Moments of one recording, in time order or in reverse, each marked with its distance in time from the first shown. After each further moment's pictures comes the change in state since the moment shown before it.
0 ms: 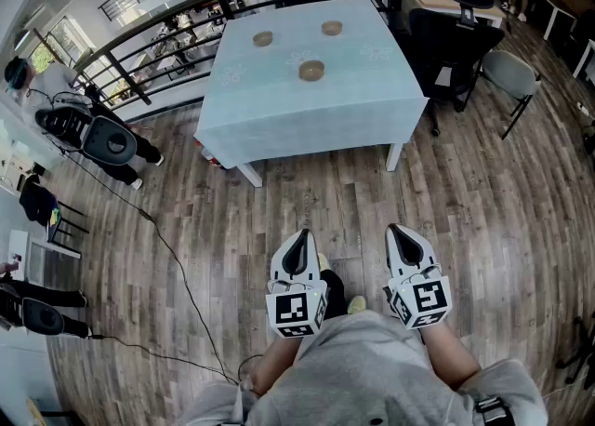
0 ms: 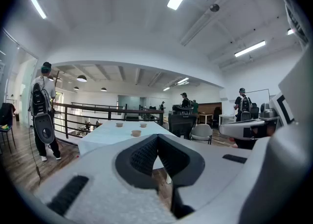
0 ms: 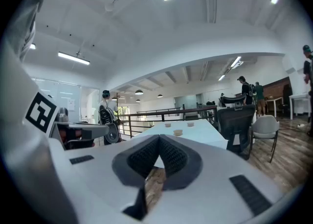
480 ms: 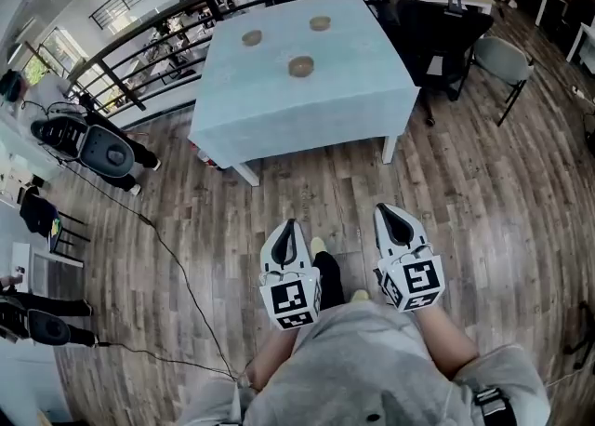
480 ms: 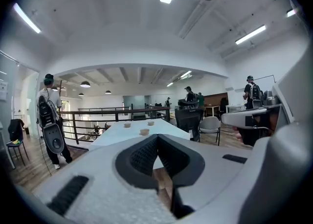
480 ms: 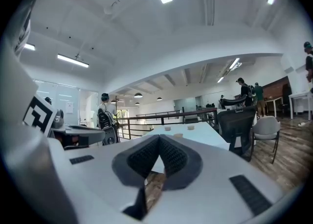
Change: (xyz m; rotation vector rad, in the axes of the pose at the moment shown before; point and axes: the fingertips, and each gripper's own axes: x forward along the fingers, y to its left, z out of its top) left arm 0.006 0.013 0.003 0.081 0.045 0.092; right arm 0.019 -0.001 0.015 0.007 -0.037 0.001
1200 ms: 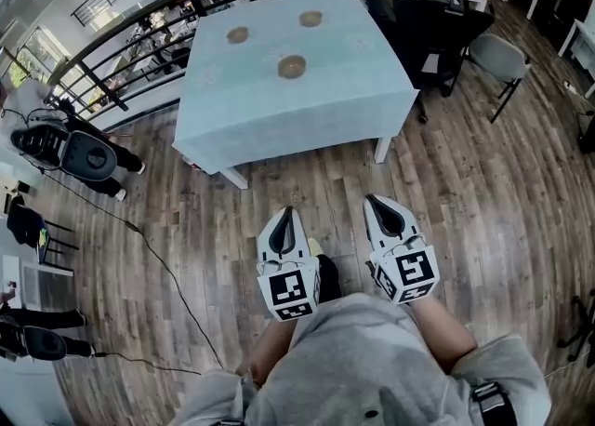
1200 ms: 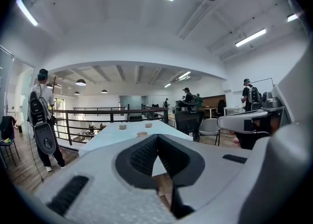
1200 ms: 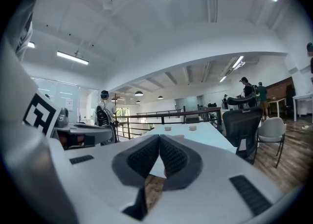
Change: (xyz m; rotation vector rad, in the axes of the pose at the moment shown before) left arm 0.088 0.024 0.009 -0.003 -0.019 -0.047; right arm 0.086 -0.010 0.002 -0.024 0.008 0.011
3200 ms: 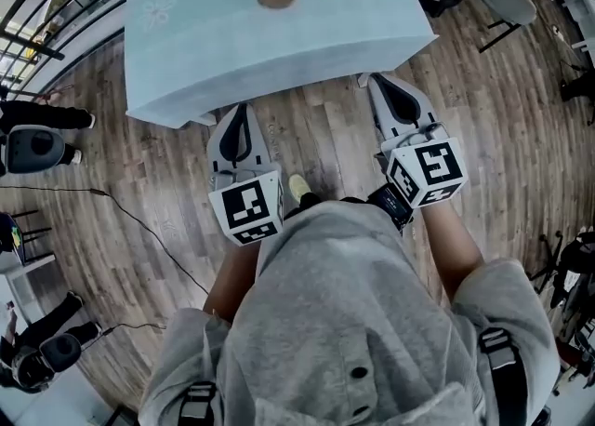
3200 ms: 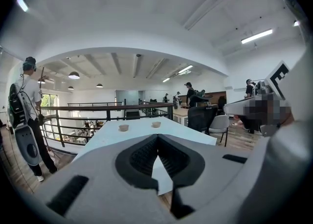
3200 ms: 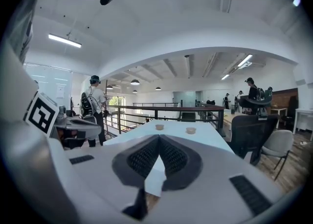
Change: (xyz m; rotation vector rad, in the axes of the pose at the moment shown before) left arm 0.220 0.158 0.020 0.005 0.059 -0.056; right arm 0.249 -0.067 0.042 -0.078 0.110 -0.040
